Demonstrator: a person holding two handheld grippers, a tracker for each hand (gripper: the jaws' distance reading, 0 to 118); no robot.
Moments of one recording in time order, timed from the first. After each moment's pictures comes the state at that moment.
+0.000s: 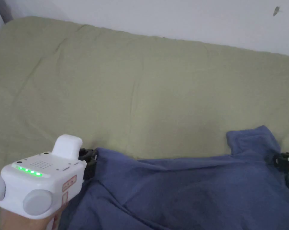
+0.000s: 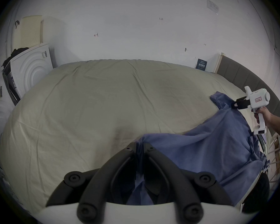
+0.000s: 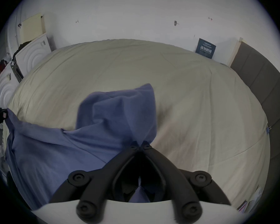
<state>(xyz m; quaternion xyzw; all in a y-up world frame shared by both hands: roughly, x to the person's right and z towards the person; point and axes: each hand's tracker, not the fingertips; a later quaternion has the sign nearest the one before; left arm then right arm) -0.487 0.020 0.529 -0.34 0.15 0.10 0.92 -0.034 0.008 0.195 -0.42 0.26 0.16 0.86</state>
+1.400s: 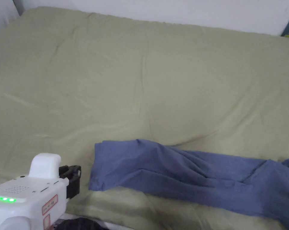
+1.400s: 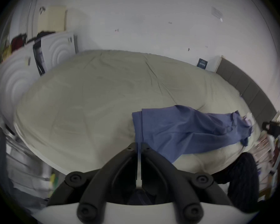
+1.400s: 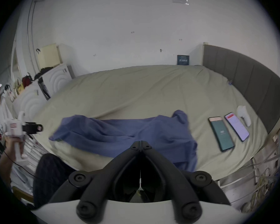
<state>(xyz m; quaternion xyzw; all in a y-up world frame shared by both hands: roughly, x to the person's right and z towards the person) -0.409 0.056 0.778 -0.36 0.20 0.16 0.90 0.092 0.101 0.611 -0.33 0.26 0.02 0.91</state>
